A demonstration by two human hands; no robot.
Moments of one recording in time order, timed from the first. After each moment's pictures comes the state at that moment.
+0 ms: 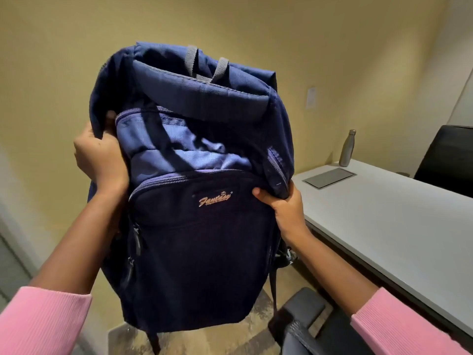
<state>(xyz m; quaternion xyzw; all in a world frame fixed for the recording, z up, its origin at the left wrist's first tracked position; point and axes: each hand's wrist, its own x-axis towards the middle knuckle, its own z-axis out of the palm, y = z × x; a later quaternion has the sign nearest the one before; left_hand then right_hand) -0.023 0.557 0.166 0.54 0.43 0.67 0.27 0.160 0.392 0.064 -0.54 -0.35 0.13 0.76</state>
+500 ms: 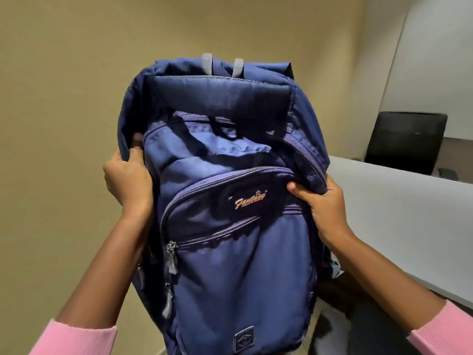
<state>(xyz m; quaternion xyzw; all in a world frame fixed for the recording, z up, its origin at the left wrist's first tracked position) 0.107 0.696 0.138 0.61 0.32 0.59 0.42 0.232 0.472 0.072 -0.59 -0.28 -0.08 0.75</state>
